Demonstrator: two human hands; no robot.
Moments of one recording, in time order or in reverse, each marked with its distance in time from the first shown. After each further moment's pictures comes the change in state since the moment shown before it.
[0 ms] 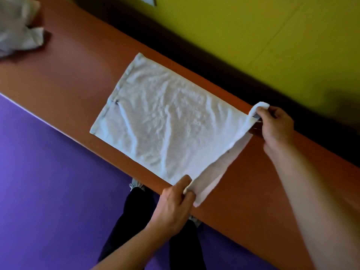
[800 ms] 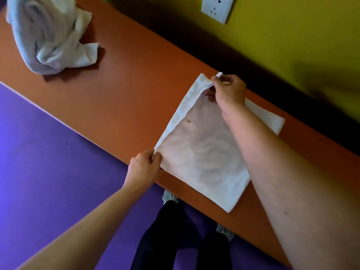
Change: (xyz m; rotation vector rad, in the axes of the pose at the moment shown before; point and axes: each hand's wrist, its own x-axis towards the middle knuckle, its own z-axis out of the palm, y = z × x) left_hand 0.114 -0.125 -0.283 0.128 0.254 -0.404; right_hand -0.037 -0.090 0.359 -0.028 -0.199 -0.004
